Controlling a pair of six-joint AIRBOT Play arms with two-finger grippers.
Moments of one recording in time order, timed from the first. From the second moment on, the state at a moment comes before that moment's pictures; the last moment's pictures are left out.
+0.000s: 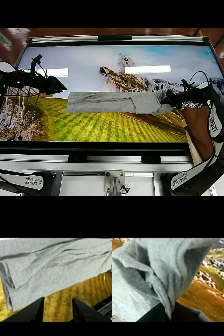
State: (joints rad) left arm 0.15 -1.62 1.53 0.81 -1.35 -1.21; right arm -0.32 -1.91 1.48 -0.91 1.25 1.35
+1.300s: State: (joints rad) left arm -0.56 -1.85 1.53 0.52 -0.82 -1.23; right arm -0.35 -1.34 1.48 -0.88 1.54 1.49
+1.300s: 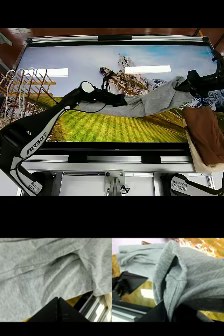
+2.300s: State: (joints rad) left arm -0.62 -1.87 1.53 0.33 -0.70 -1.27; right arm -0.34 -1.11 1.48 -0.90 1.69 1.57
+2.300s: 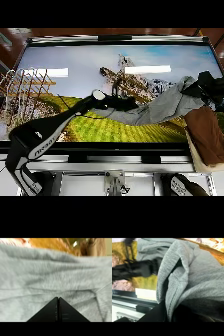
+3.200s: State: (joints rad) left arm 0.04 -1.15 1.53 0.72 -1.08 -1.27; right arm 0.26 -1.52 1.48 -0.89 1.23 1.58
